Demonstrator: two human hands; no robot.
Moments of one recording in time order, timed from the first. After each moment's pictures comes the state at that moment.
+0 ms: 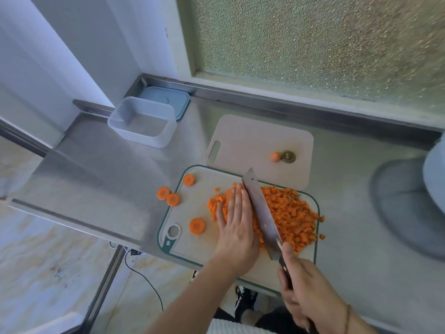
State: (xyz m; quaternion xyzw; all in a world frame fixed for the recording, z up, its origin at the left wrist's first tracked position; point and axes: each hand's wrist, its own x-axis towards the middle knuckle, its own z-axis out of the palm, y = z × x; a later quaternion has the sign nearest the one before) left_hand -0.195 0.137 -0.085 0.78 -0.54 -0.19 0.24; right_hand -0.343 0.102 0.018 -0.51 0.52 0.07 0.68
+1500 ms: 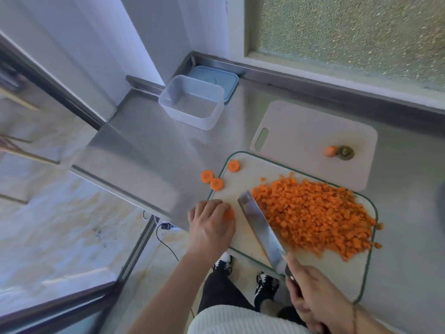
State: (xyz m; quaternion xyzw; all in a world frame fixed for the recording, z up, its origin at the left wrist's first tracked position) left_hand -0.095 0.229 -0.114 0.83 -0.47 0.07 0.28; right_hand -0.306 0.126 -0.022 -0.51 0.48 0.18 0.69
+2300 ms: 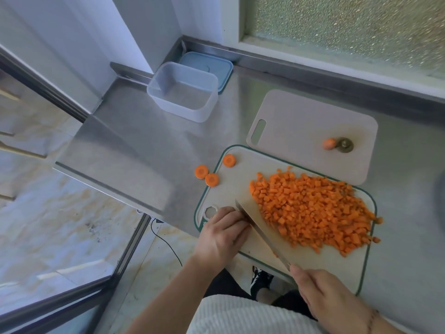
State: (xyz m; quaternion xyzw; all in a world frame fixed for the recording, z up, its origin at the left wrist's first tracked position) left_hand -0.110 0.223 -0.121 0.70 -0.61 -0.01 0.37; right_hand -0.321 0.112 -0.022 -0.70 0.43 0.20 0.54
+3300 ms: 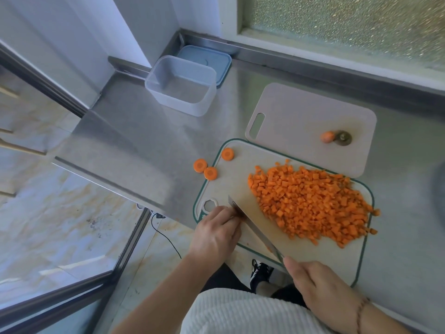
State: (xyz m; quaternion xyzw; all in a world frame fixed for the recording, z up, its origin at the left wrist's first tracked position) left_hand -0.115 0.235 -0.109 0.74 -0.60 -0.02 0.30; right_hand -0.320 0.116 -0.019 -0.73 0.40 0.21 0.51
